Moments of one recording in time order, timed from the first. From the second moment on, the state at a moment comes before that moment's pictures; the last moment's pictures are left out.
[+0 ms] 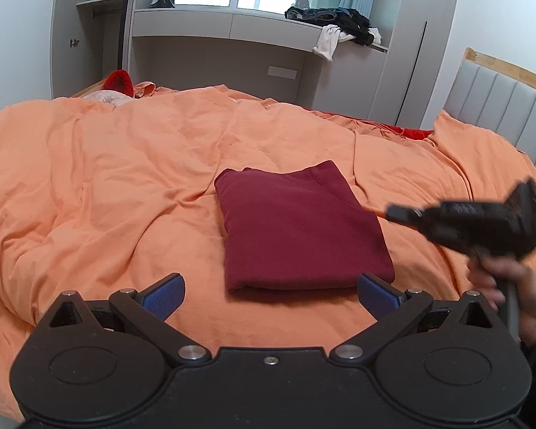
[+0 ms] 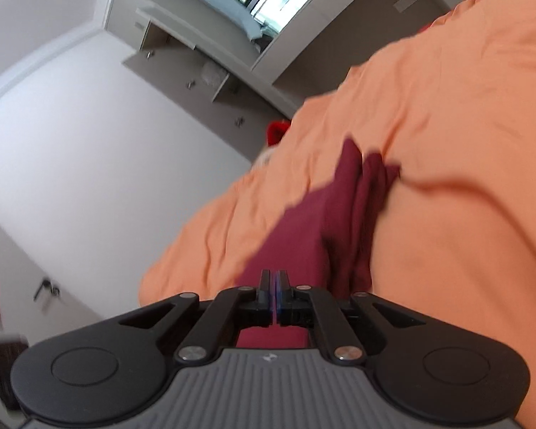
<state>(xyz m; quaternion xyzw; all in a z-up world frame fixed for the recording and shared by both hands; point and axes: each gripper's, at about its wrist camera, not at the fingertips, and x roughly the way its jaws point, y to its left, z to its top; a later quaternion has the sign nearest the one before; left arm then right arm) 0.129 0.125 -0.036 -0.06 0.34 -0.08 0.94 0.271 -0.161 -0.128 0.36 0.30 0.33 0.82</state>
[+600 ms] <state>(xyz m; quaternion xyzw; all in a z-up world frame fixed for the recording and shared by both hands) 0.129 0.118 -0.036 -0.04 0.34 -0.08 0.94 0.243 -0.149 -0.108 0.26 0.30 0.23 0.89</state>
